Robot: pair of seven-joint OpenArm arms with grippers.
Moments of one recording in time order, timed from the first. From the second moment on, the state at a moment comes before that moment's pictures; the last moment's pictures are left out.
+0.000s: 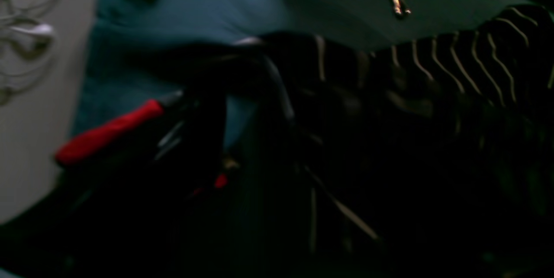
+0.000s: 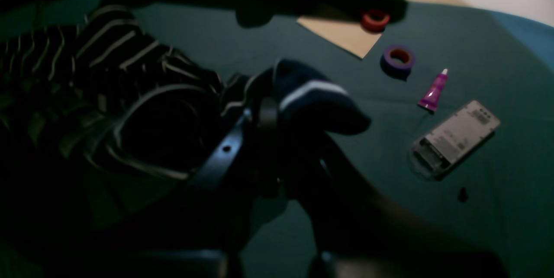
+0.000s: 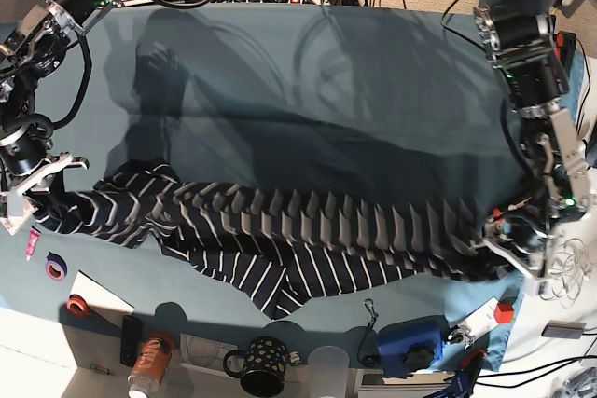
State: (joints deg) left arm -24.1 -15.0 -18.2 74.8 -22.6 -20.1 51.8; right arm 6.5 20.1 42.0 107.5 34.8 36.4 -63.9
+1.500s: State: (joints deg) left arm -8.5 -12.3 -18.5 73.1 -37.9 -20.0 54.3; right arm 6.5 20.3 42.0 107.5 34.8 36.4 -64.8
